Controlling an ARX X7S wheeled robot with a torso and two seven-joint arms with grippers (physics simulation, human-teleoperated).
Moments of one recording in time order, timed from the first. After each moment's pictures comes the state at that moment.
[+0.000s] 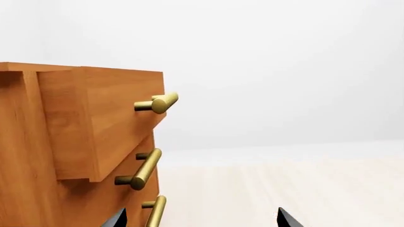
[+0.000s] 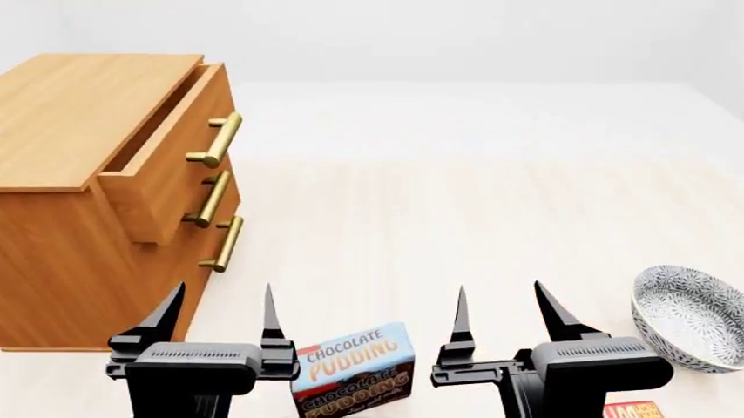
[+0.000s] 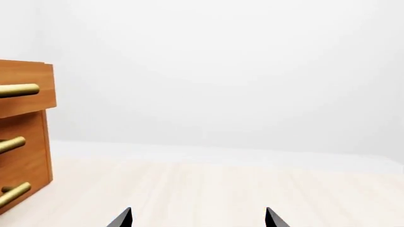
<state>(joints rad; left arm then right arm) 0.09 -0.25 0.19 0.48 -0.13 -0.18 -0.28 -0.09 0.26 -0.22 -0.51 0.18 0.19 0.26</state>
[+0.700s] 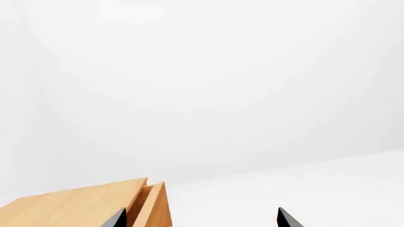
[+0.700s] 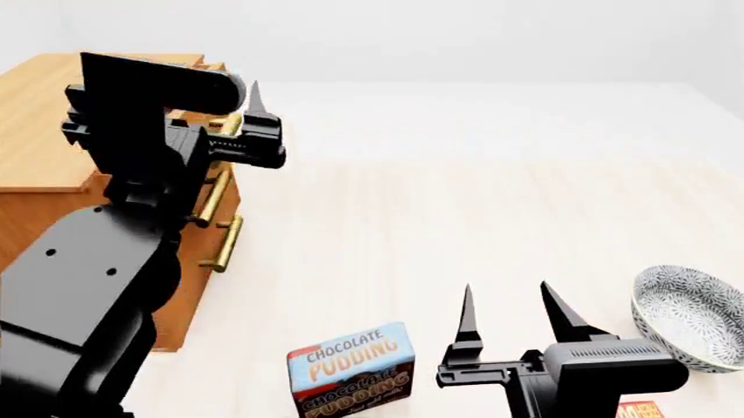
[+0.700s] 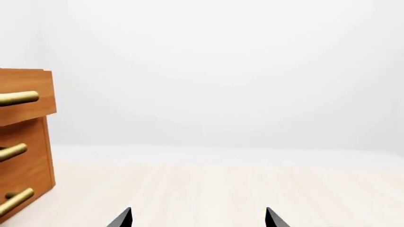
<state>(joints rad) -0.83 -0.28 0.15 0.52 -0.32 -1.05 -0.22 -0.10 0.29 -0.21 -0.55 0.23 0.21 0.28</state>
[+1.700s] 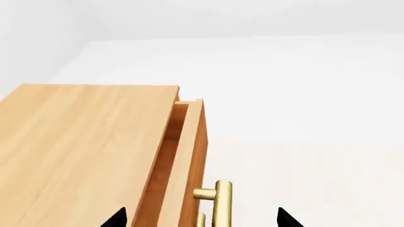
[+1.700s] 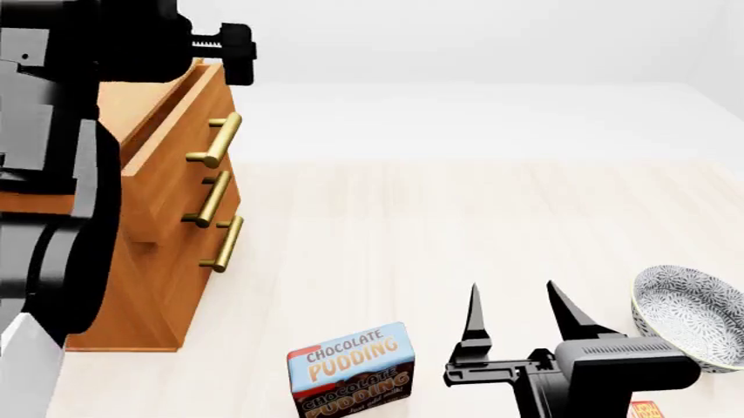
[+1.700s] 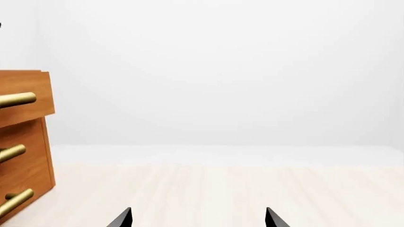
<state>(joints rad) -1.78 -0.13 0.26 -1.07 -0.24 -1.11 -0.12 -0.10 0.32 -0.19 -0.56 0.28 0.22 0.29</state>
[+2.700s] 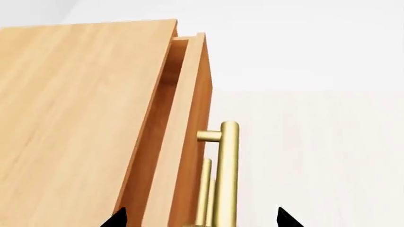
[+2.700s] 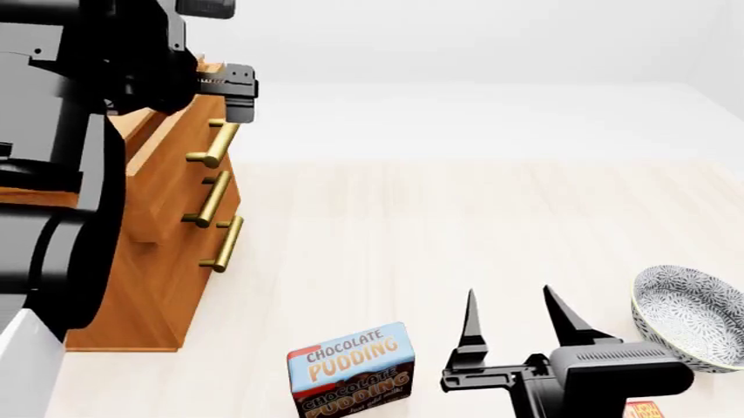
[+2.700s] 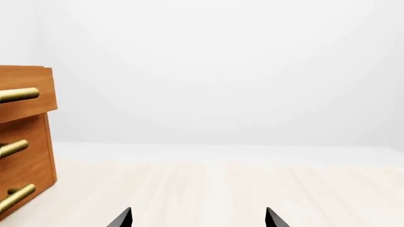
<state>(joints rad) -1.80 -0.11 0.28 -1.15 -0.22 -1.26 -0.11 -0.11 0.33 -0.22 -0.54 0.27 0.19 0.30</state>
